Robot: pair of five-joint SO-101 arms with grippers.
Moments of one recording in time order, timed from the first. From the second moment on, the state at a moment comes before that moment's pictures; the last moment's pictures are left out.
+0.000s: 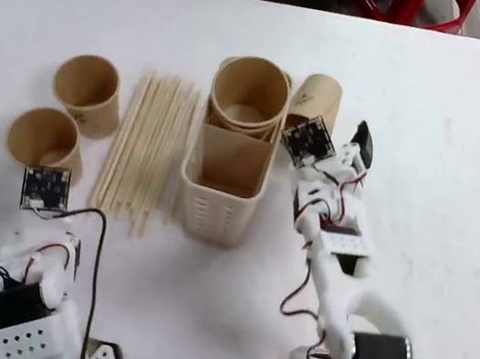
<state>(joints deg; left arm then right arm) -30.5 -104.5 97.1 73.5 -16.3 -7.4 -7.3 60.2 -19.0 33.1</state>
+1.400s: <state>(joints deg) -30.5 -104.5 97.1 73.5 -16.3 0.3 -14.5 69.7 -43.8 33.3</state>
